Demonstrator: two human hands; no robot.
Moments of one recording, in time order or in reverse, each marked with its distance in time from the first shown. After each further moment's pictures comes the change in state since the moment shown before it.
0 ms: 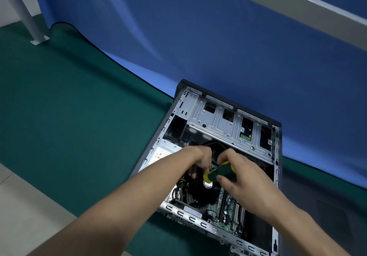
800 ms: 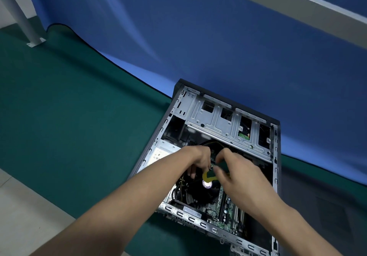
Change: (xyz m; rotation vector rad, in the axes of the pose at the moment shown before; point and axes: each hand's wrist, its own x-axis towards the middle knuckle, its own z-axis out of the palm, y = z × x) left_hand -0.005 0.001 0.000 0.003 0.001 0.000; right_hand 0.003 -0.006 0.006 -0.043 0.085 -0.010
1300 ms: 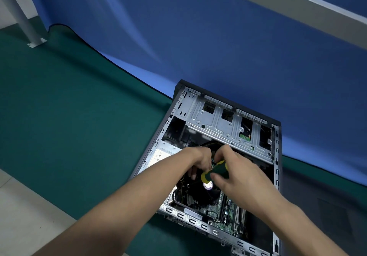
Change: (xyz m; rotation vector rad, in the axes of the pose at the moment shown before) left_hand 0.000 0.001 -0.001 0.021 -0.004 0.012; right_hand 0.007 -0.003 -0.006 -0.025 -0.071 -0.003
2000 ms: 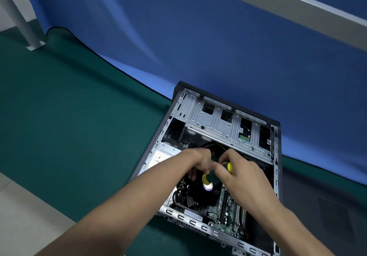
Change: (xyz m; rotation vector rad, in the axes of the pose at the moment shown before) left_hand 0.001 -0.001 0.001 0.000 0.024 0.000; right_hand -0.003 0.001 0.006 0.181 0.115 0.130
